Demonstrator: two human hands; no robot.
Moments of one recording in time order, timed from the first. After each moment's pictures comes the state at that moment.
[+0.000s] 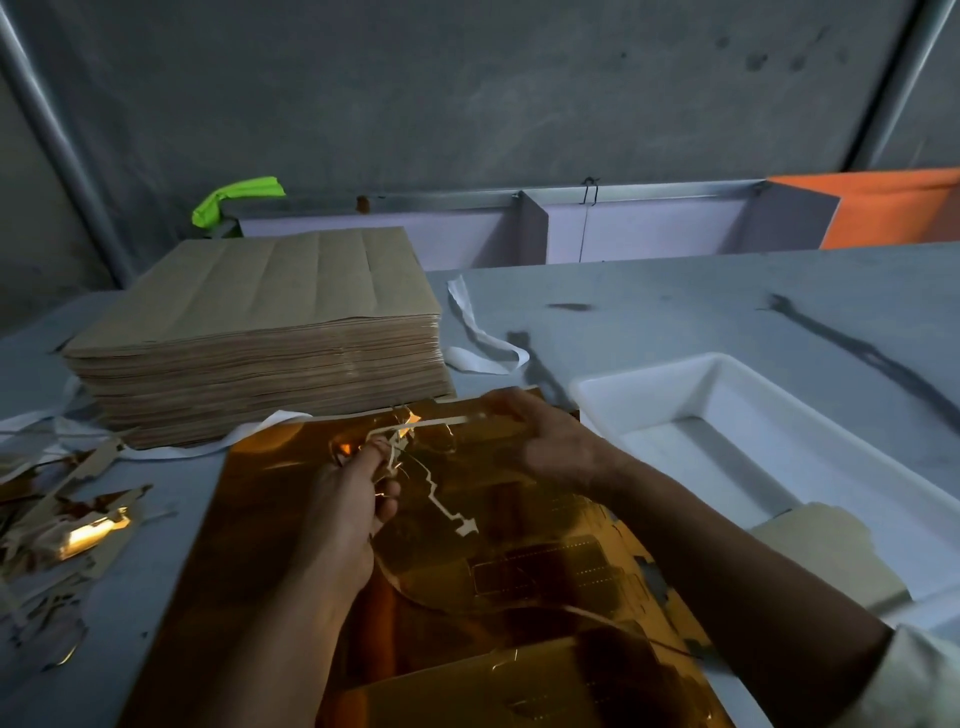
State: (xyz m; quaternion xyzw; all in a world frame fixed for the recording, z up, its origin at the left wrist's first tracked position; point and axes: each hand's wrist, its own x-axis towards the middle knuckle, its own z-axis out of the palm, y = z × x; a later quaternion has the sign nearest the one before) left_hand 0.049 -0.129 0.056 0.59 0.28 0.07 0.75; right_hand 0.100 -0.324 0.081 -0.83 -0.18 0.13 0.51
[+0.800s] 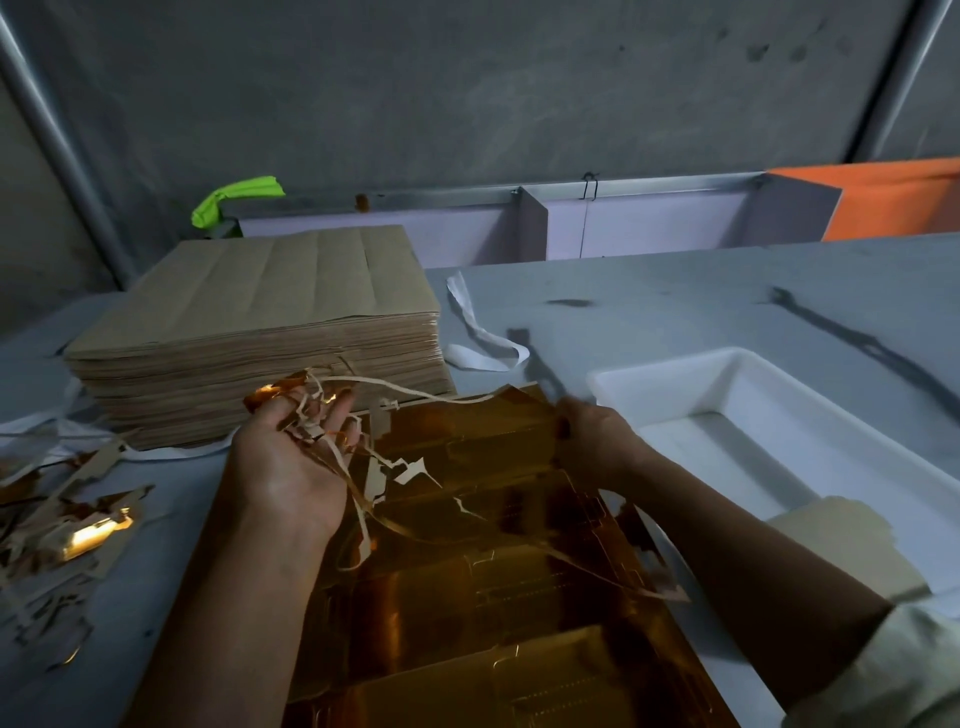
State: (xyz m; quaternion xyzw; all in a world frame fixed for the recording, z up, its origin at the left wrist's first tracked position) left_hand 0.051 -0.105 0.102 0.36 0.20 0.15 0.90; right_hand 0.116 -0.353 0.069 -0.97 -0.08 0.04 0.24
